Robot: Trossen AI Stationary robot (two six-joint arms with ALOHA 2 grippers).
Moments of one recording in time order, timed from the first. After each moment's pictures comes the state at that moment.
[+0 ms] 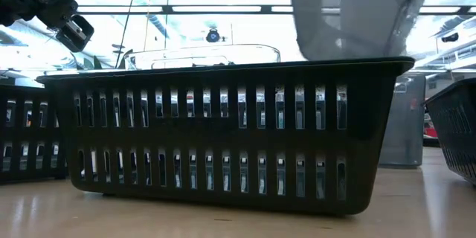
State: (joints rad) left arm -0.36 0.14 0.06 0.21 -0.08 -0.49; right arm 0.49 1.70 1.71 -1.14 0.22 0.90
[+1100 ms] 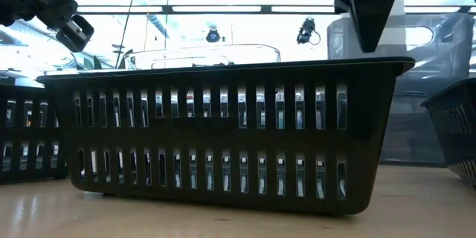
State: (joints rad) left arm -0.36 0.14 0.06 0.21 -0.08 -0.49; right arm 0.40 1.95 1.71 -1.37 0.07 0.76
